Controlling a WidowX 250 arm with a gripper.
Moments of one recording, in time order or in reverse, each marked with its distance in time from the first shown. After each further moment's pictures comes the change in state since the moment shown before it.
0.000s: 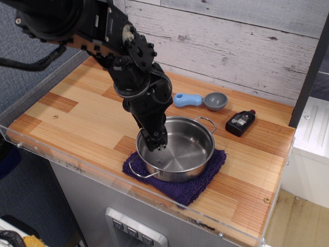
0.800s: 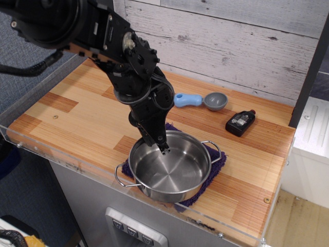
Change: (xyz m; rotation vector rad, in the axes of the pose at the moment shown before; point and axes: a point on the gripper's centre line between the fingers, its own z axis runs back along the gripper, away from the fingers) arm -0.002 -0.008 0.003 0.017 0.005 0.056
